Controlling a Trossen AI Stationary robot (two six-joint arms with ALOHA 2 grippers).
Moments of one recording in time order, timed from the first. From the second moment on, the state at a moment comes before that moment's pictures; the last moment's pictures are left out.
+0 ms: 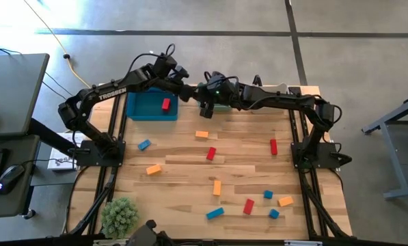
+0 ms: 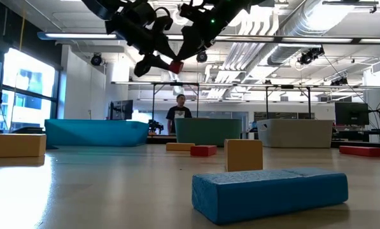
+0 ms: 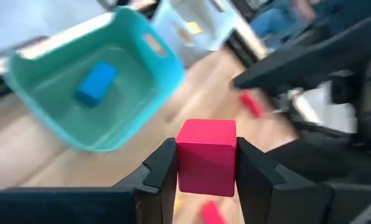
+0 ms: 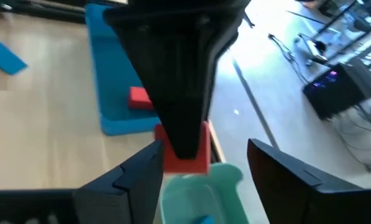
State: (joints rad) left arm 0.77 1.54 1.27 -0.43 0.42 -0.40; right arm -0.27 1.79 1.58 -0.35 0.30 -0.34
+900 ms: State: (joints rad) left arm 0.90 1.70 1.27 -0.76 -0.02 -0.26; right arm -0.28 1.79 1.58 -0.36 0.34 -0.26
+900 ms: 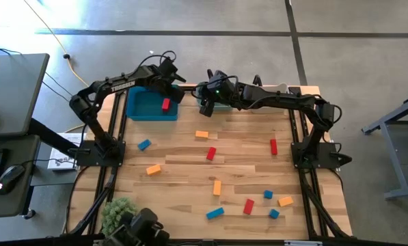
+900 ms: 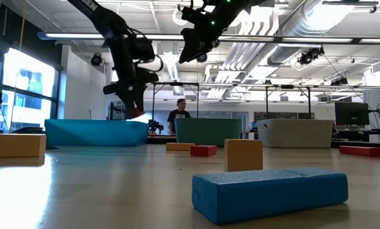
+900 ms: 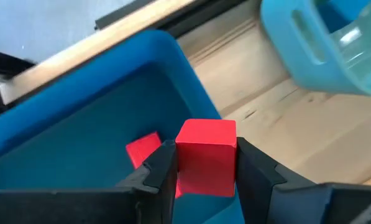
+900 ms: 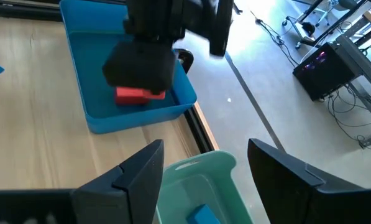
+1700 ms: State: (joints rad) left arm 0.90 1.78 1.27 -0.76 -0.09 -0.21; right arm -0.28 1.79 1.58 -0.60 0.33 0.11
